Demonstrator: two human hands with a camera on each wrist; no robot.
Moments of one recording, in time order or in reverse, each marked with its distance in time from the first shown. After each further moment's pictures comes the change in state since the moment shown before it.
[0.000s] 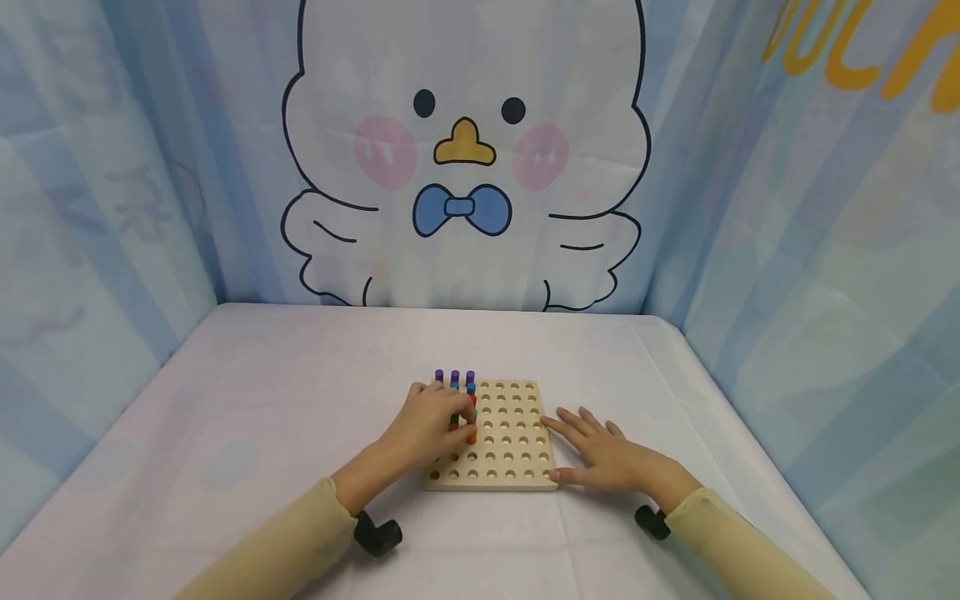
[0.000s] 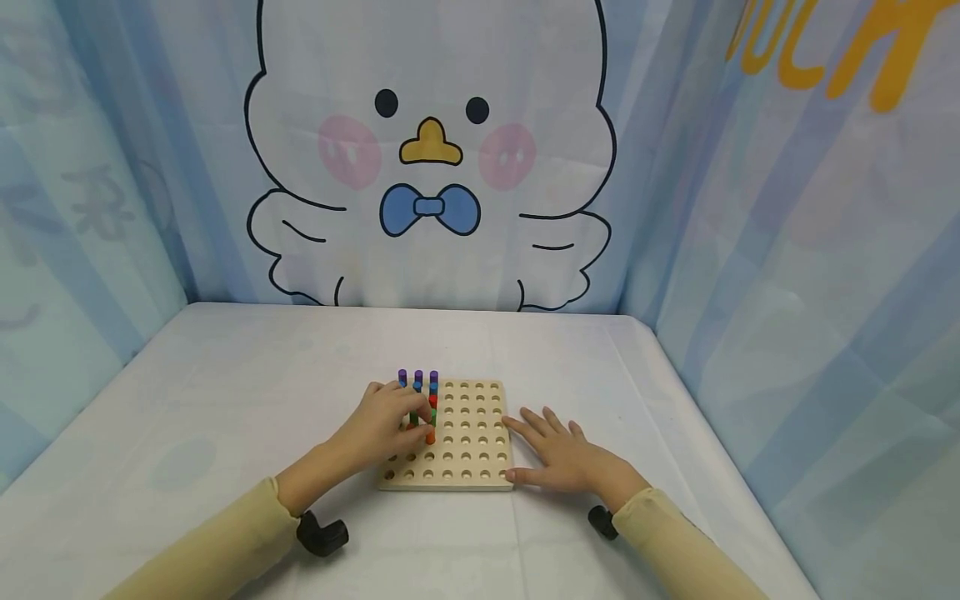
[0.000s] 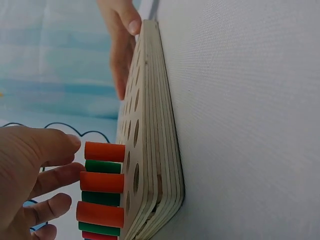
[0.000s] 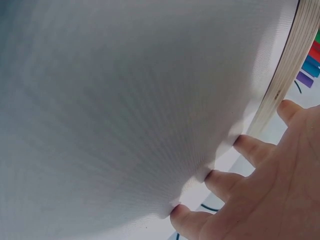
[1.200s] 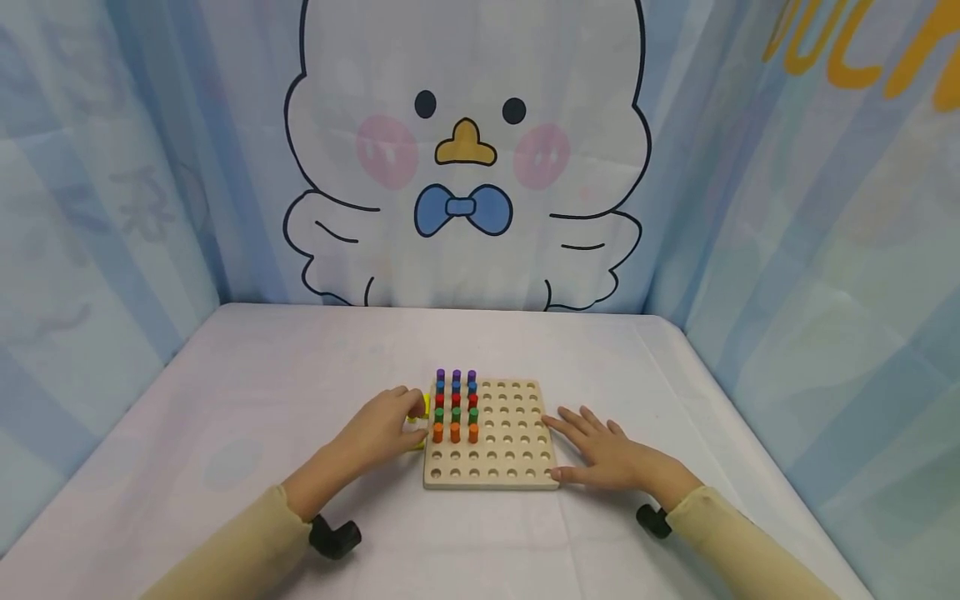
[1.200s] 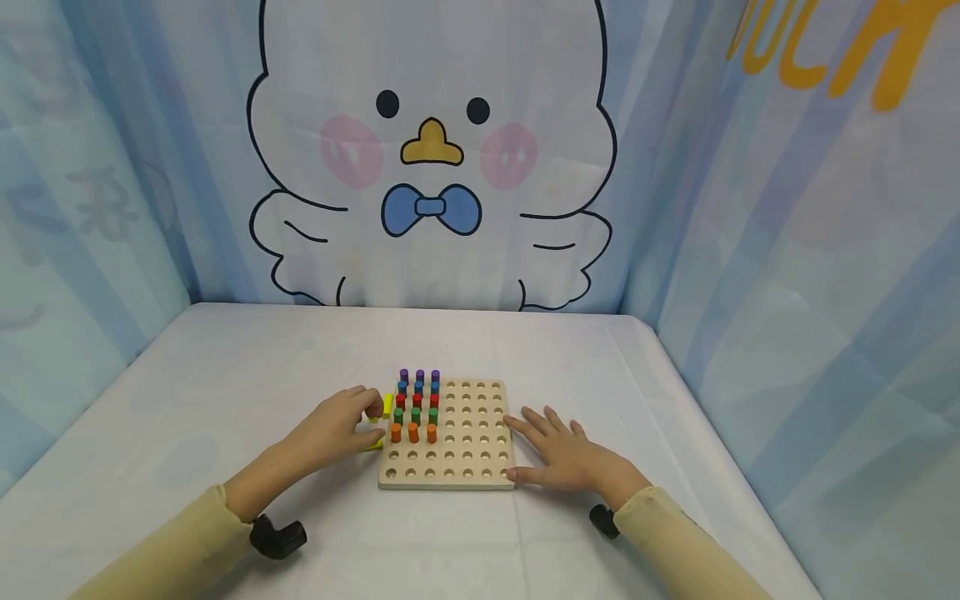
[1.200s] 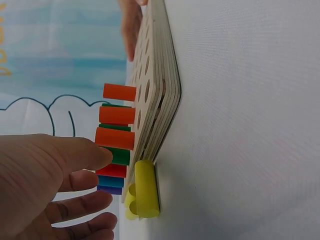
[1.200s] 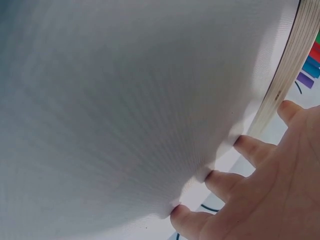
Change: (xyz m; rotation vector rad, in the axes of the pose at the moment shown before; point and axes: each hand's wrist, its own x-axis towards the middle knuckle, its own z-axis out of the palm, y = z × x) left_hand -0.025 -0.029 -0.027 -0.026 -0.173 -0.334; right_hand -0.001 -0.002 -0.001 0.009 -0.005 -0.005
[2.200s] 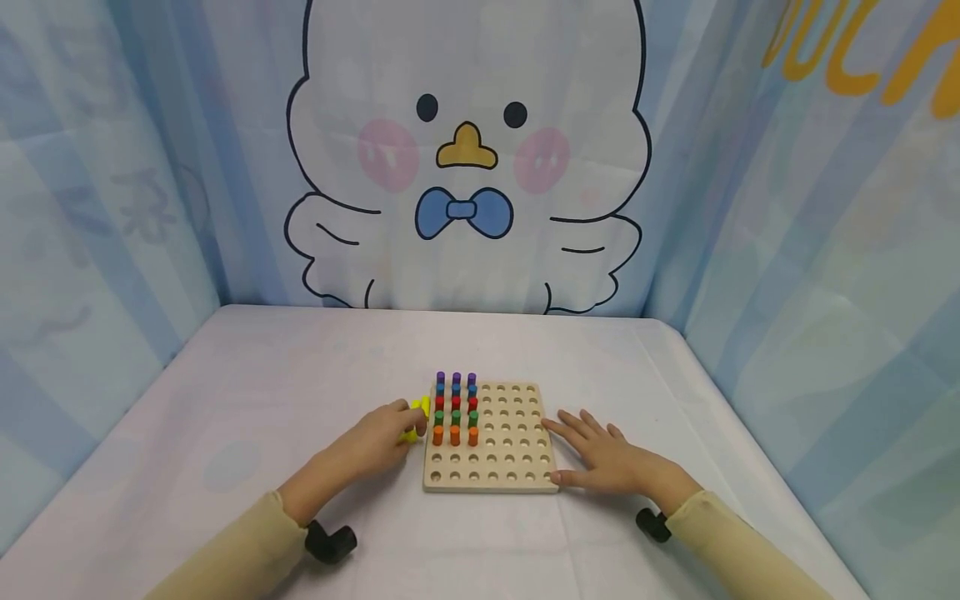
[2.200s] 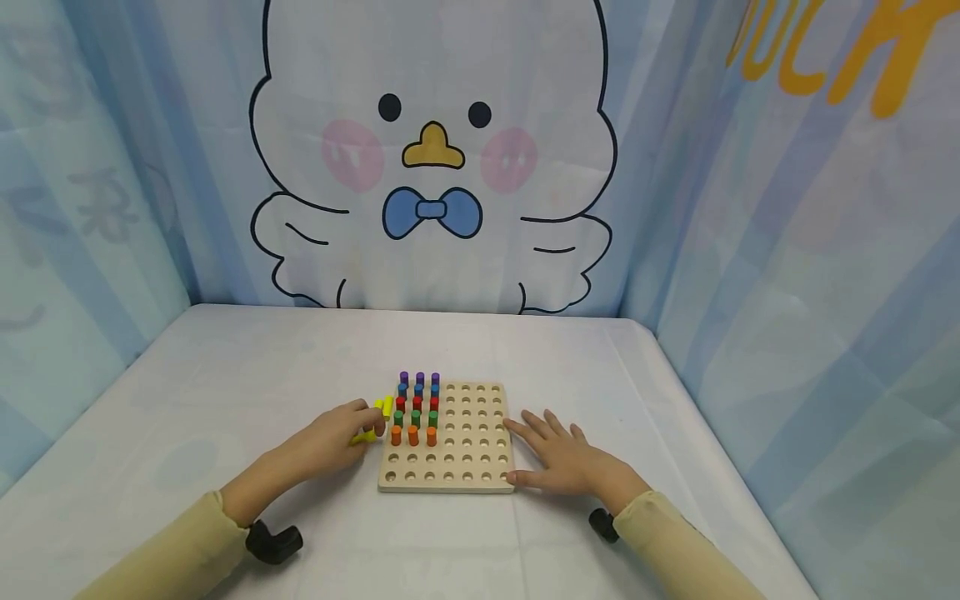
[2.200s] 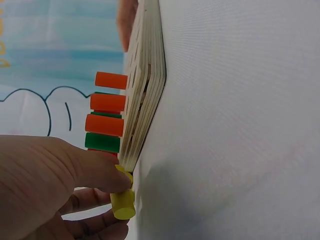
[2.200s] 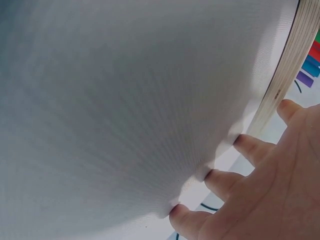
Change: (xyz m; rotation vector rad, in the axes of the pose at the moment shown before) left_hand -0.004 -0.010 0.007 0.031 -0.125 0.038; right_hand 0.001 0.002 0.002 -0.012 0.003 0.013
